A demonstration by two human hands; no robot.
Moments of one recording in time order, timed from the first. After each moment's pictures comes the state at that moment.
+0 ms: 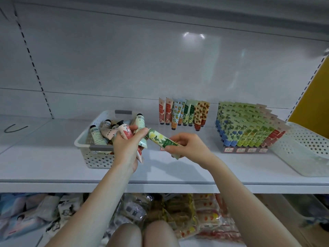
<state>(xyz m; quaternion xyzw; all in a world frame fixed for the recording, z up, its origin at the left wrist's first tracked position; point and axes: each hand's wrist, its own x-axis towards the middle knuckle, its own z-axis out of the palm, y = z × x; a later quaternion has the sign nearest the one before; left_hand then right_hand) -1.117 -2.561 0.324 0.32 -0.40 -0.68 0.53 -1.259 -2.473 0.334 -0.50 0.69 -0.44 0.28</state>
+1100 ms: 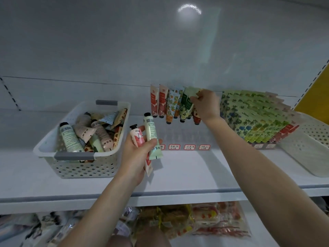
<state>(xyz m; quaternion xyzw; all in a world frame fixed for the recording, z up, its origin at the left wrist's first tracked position) -1.168 -2.580 0.285 0.31 -0.46 -0.72 0.42 -1.382 -2.572 0.345 -0.40 0.82 -0.39 -0.10</state>
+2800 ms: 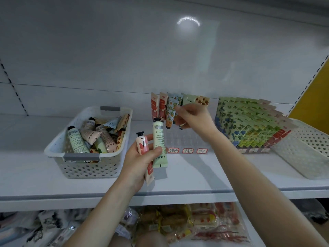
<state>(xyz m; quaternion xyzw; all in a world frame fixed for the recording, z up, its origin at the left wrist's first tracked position) -1.152 -2.561 0.292 0.28 -0.49 -0.74 0.37 -1.324 -2.530 0.356 -0.48 0.70 -0.51 0.14</state>
